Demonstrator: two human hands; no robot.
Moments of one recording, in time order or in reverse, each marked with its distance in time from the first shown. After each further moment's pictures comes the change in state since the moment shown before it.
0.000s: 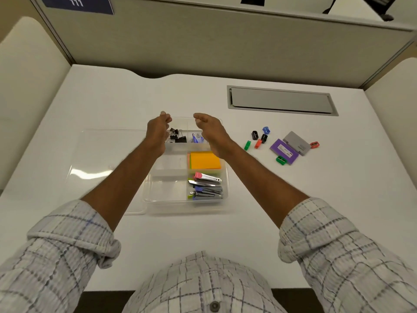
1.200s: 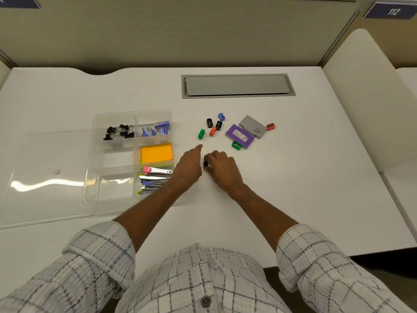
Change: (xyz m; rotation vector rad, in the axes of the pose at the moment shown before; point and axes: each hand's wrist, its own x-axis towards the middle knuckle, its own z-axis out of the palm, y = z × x) left_hand -0.087 -0.151 0.178 1.246 -0.340 0.424; right_hand -0.068 0.169 -0.172 -1.187 0.140 -0.310
